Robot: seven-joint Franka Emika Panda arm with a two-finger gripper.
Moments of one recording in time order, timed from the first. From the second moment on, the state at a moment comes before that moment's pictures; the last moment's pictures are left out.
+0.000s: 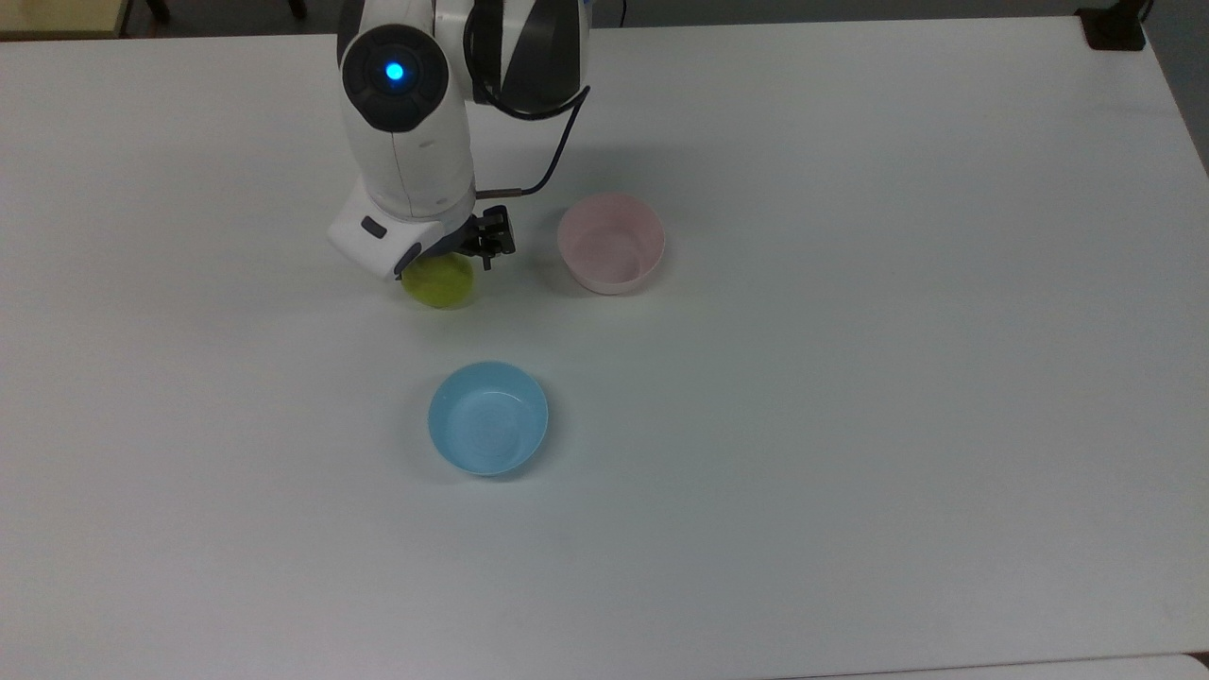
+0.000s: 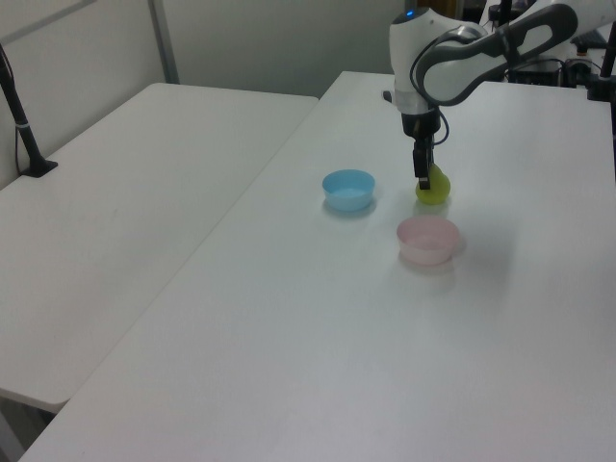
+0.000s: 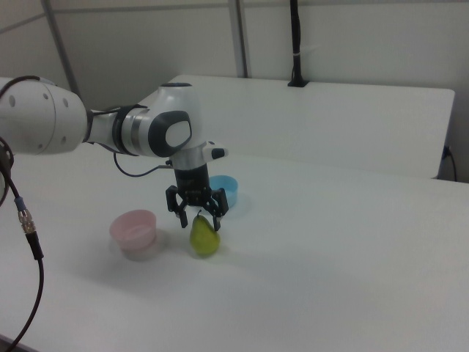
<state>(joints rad) 0.00 0.39 -0.06 -1.73 -0.09 1.99 -0.21</state>
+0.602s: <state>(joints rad) 0.00 0.40 -0.06 -1.74 -0.14 2.00 -0.23</state>
